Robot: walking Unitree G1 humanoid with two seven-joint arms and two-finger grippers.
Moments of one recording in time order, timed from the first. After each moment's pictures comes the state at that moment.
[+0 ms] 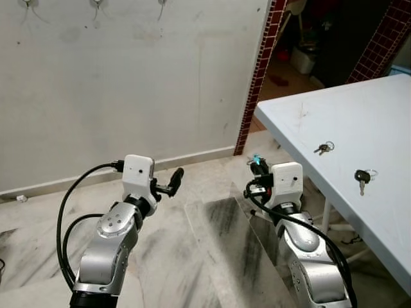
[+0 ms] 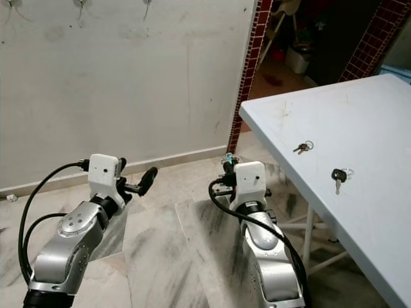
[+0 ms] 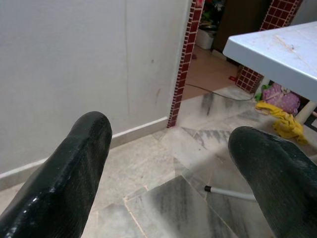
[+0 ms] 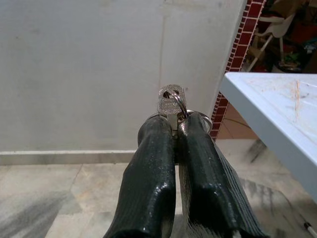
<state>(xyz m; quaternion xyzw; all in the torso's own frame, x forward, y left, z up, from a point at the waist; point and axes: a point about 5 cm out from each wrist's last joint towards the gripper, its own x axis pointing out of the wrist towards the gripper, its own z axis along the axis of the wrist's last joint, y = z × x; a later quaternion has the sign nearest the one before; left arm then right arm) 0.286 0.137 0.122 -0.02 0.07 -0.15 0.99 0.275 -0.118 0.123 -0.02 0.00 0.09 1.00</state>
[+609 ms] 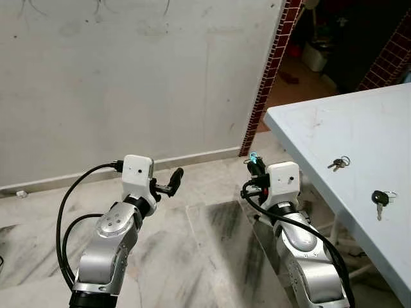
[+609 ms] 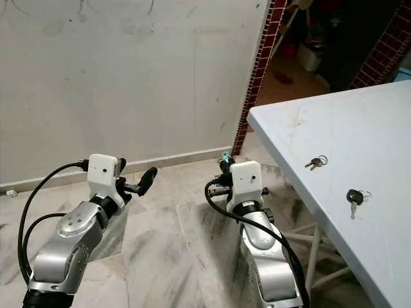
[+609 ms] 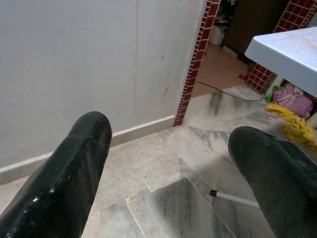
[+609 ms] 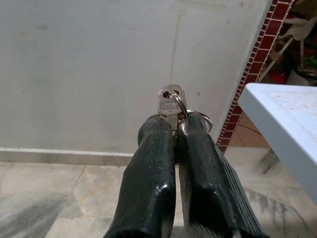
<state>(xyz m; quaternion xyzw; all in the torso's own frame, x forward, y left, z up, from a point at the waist) 0.286 0.138 0.121 -0.02 0.08 -0.15 0.99 0.275 -0.112 0.126 -0.03 -0.01 0.11 0.99</state>
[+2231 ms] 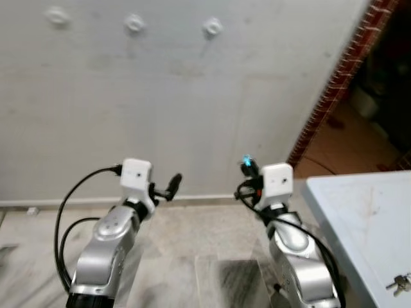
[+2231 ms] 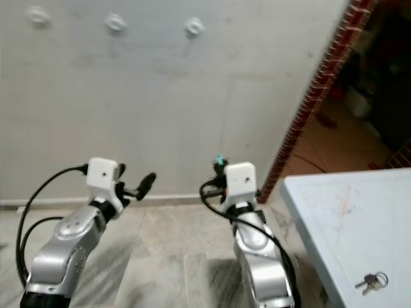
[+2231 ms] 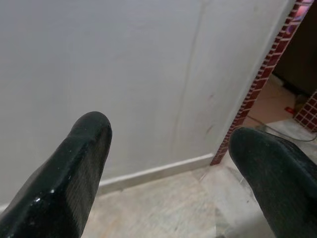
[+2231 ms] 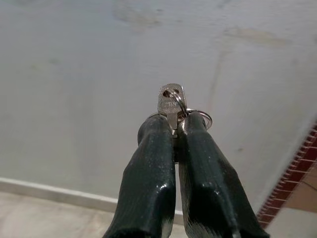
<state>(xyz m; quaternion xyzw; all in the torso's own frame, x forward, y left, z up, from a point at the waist) 0.284 0.138 0.114 -0.03 0.09 -0.16 0.98 0.275 -0.102 0.119 -0.01 0.00 0.12 0.99</state>
